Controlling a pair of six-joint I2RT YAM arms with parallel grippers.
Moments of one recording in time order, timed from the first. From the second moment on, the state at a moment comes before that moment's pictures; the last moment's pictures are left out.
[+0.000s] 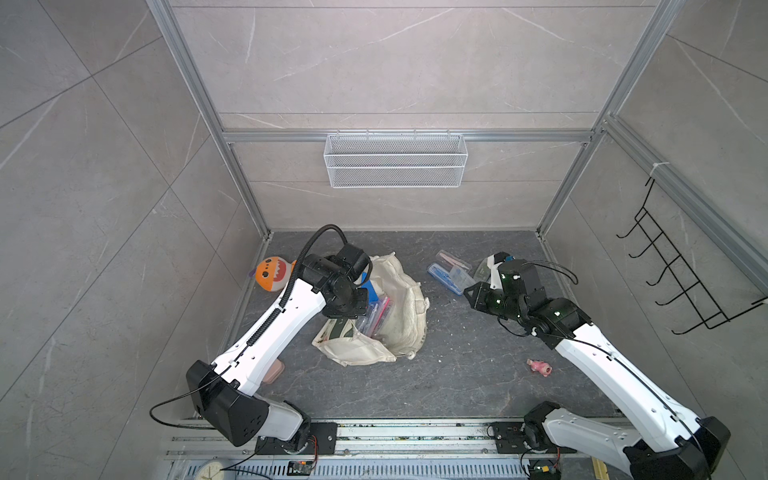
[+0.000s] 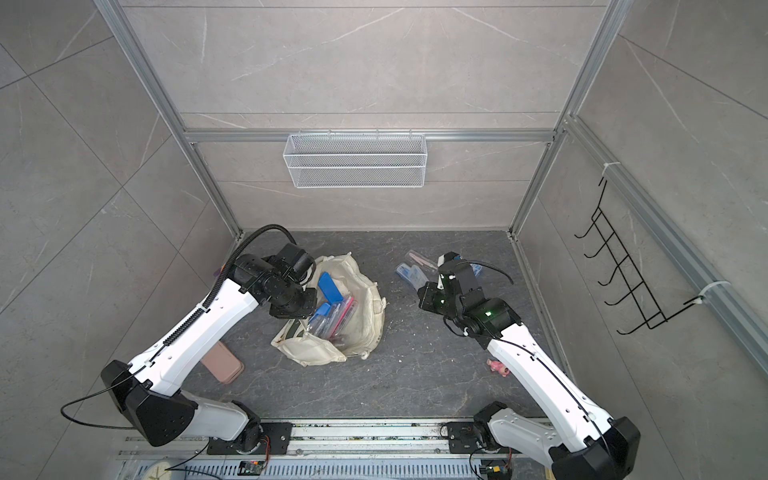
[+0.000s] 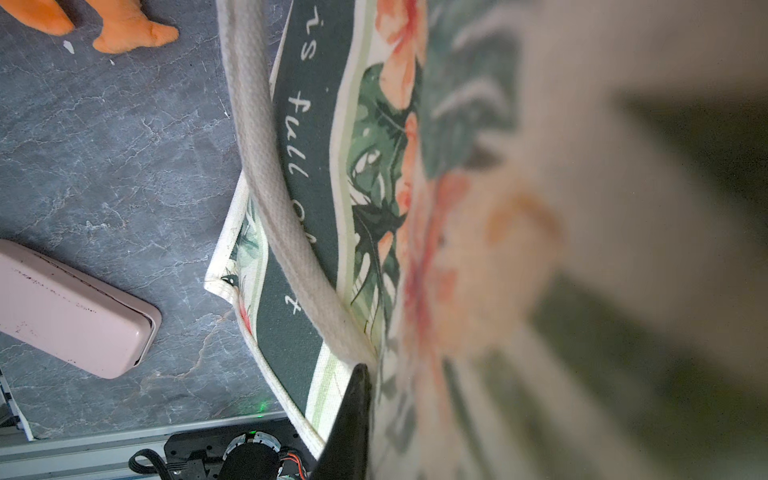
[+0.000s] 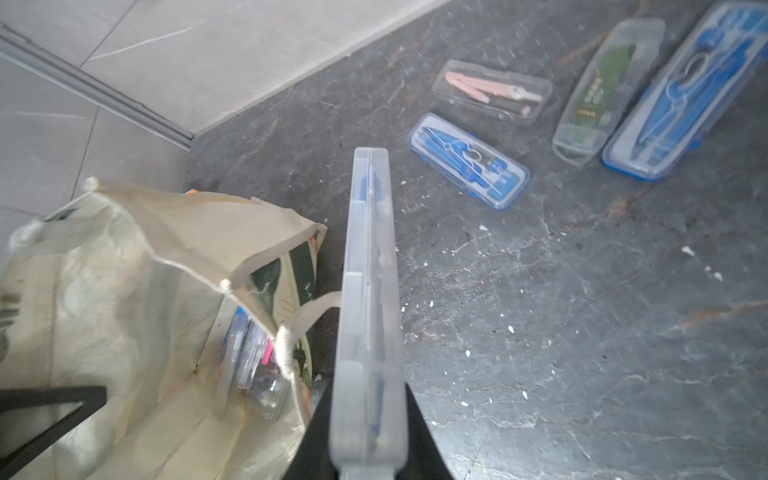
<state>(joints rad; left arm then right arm) -0.60 1.43 1.52 -1.37 -0.02 -0.50 0.43 1.11 1.02 -0.63 -0.08 0.69</state>
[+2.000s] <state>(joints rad) -0.59 1.30 1.35 -1.27 0.11 -0.42 0.49 1.37 0.95 -0.31 -0.21 0.85</state>
